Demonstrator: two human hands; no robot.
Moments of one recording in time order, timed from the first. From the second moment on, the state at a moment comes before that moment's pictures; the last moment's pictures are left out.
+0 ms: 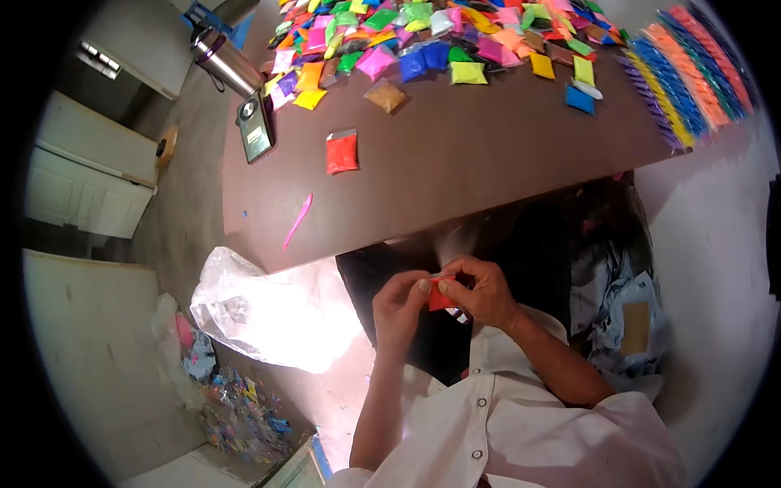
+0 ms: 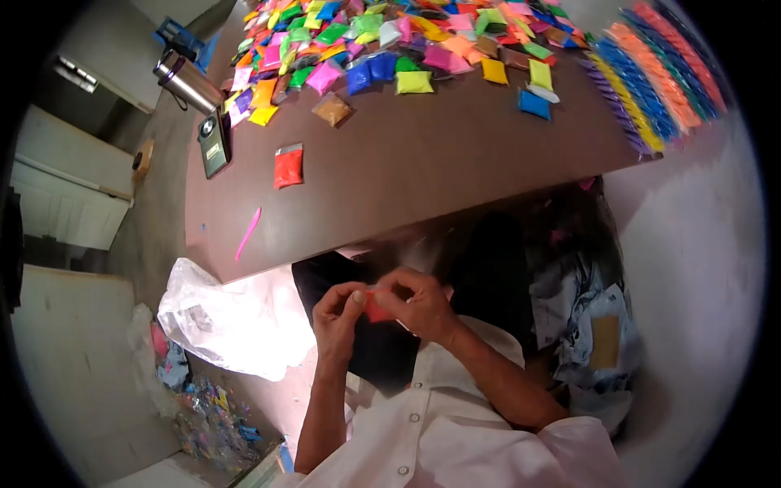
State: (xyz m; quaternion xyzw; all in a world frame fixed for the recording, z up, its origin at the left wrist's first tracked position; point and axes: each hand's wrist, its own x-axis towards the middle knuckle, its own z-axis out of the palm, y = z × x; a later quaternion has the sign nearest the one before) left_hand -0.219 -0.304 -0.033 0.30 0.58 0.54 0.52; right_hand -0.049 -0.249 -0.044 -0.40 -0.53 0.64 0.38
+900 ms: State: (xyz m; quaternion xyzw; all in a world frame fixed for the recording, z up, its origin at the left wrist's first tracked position) left_hand -0.386 -0.210 -0.015 0.49 0.74 0.45 -0.07; right_hand -0.076 -0.109 0.018 -0.52 -0.72 0.30 0.35
